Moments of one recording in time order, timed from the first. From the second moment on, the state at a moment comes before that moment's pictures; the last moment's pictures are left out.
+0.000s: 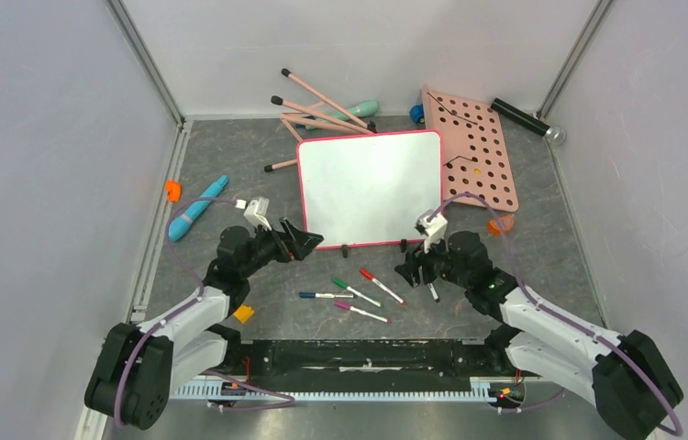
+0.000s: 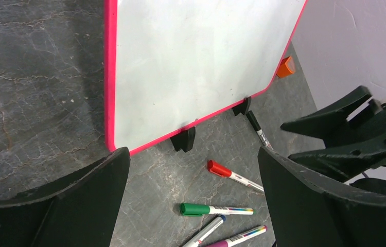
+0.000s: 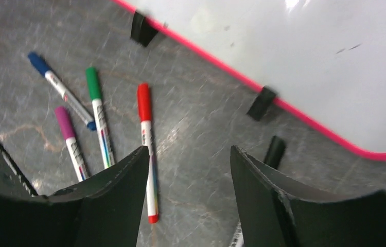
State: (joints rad) left arm -0.32 1.02 0.23 0.54 0.39 -0.65; right arm 0.58 0.90 0.32 0.14 -0.22 0.11
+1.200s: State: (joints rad) left arm -0.32 0.77 0.20 0.38 0.16 -0.65; right arm 1.20 1.56 0.90 -0.19 0.16 0.05
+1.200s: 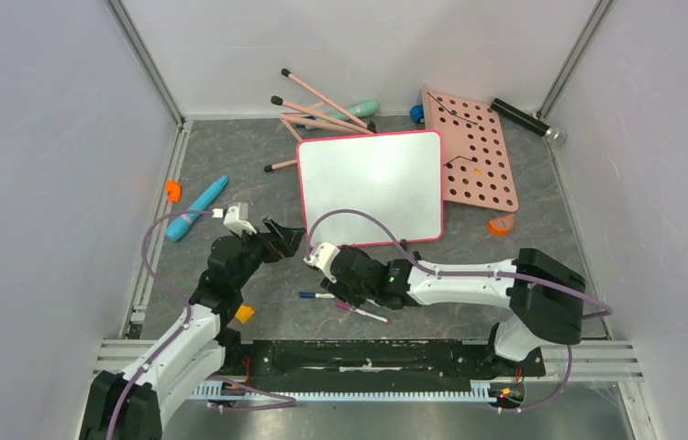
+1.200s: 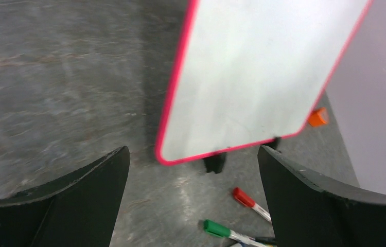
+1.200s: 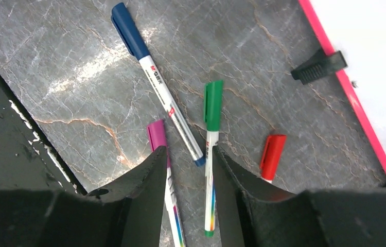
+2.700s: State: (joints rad) left arm -0.32 0.60 0.13 0.26 0.04 -0.73; right arm 1.20 1.51 0.84 0.02 0.25 0.08
